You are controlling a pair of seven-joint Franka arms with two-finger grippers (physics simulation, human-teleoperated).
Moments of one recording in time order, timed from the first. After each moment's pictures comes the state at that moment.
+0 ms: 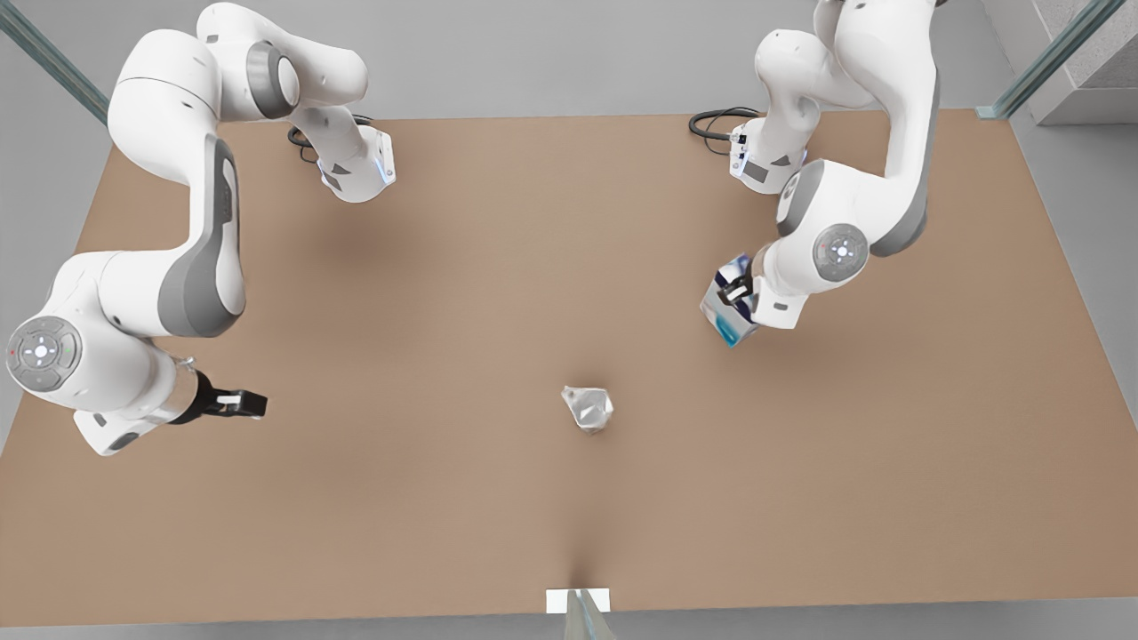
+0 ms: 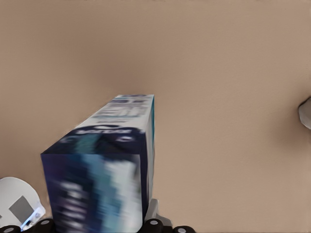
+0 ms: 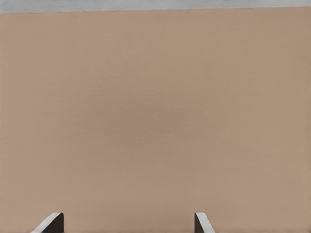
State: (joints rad) left arm -0.39 0.15 0.08 -1.83 -0.20 1.67 -0.89; right arm 0.04 0.57 -0.03 -1.02 -0.02 1.52 0.07
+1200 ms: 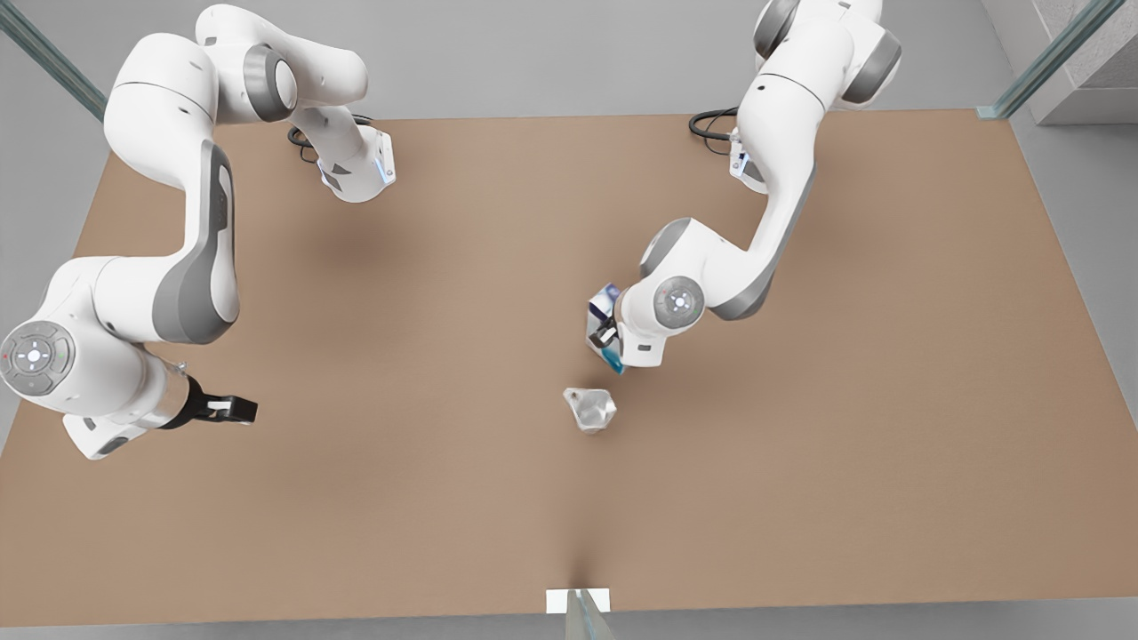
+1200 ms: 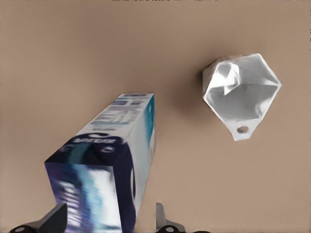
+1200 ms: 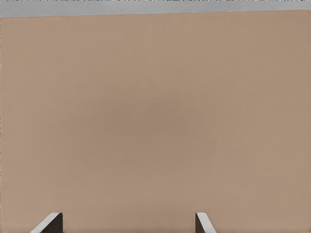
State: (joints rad) left arm -0.52 0.52 -0.10 -1.48 -0.29 1.80 -1.28; right arm 0.03 0.58 -0.03 -1.02 -0.04 1.54 0.06
